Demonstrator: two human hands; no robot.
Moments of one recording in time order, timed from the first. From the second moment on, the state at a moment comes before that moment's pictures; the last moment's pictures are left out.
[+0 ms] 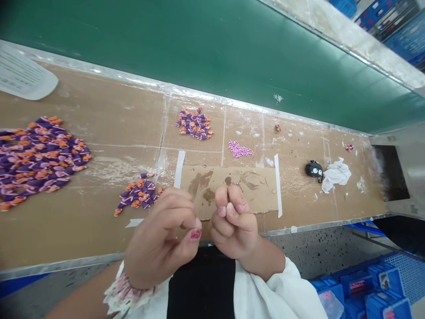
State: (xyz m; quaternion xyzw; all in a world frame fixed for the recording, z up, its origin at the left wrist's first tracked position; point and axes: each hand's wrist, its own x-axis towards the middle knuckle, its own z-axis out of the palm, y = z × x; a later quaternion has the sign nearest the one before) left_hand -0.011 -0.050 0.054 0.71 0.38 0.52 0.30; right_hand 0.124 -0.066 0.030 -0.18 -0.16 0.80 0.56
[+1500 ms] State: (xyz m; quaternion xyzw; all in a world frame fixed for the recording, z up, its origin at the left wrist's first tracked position) left_hand 0.000 -0.057 0.057 0.61 0.42 0.44 0.52; right_hand 0.120 -0.065 0.033 -0.34 -0.32 0.66 0.60
